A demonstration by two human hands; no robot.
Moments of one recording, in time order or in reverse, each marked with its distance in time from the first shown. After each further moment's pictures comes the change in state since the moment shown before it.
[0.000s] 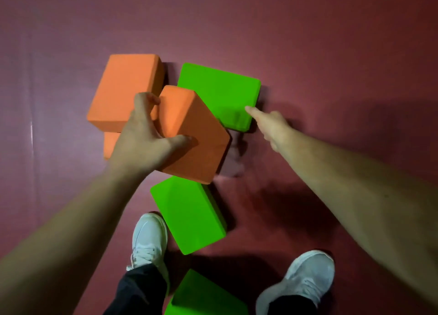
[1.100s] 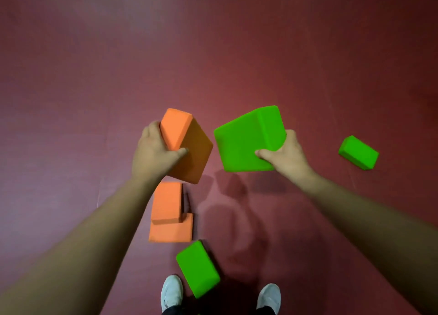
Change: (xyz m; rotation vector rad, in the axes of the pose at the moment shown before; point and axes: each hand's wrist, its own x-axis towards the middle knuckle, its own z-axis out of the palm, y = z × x) left_hand -0.057 0.269 -0.444 -0.064 0.175 0.283; right_hand -0.453 -0.430 -0.173 -0.340 0.416 -0.497
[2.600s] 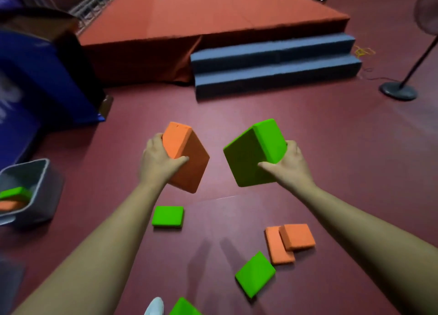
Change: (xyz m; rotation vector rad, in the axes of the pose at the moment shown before) left_hand -0.704 0.039 -0.211 0.090 1.215 -1.065; right_hand -0.495 -0.190 -0.050 -0.164 -0.860 -1.365
